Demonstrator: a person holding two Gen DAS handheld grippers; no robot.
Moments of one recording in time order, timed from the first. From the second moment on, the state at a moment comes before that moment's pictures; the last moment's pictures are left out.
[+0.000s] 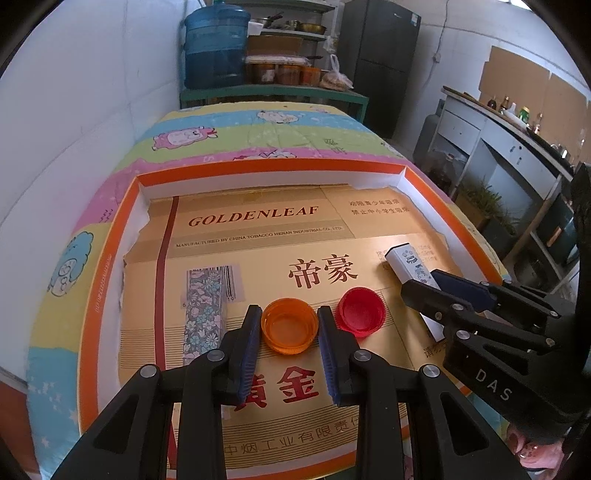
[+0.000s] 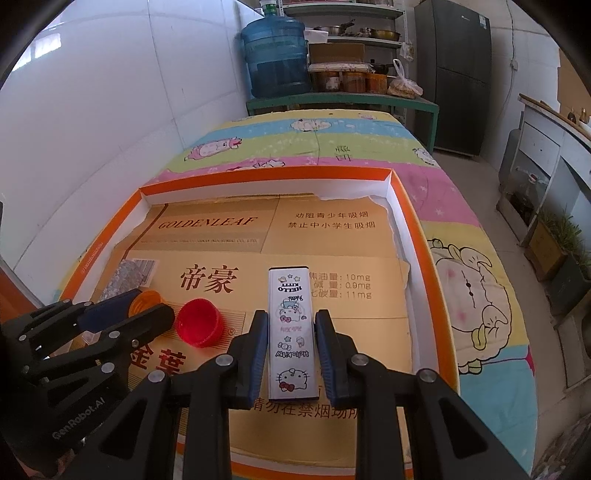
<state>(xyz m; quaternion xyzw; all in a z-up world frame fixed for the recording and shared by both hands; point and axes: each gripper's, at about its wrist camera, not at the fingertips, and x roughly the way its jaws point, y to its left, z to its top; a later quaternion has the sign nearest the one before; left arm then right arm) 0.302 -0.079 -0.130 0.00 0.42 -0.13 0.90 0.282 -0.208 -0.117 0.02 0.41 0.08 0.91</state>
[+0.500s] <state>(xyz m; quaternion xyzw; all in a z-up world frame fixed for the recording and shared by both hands) 0.297 -0.072 -0.123 -0.03 0.40 -0.15 0.90 0.281 -0.211 -0.116 0.03 0.41 0.07 0.91</state>
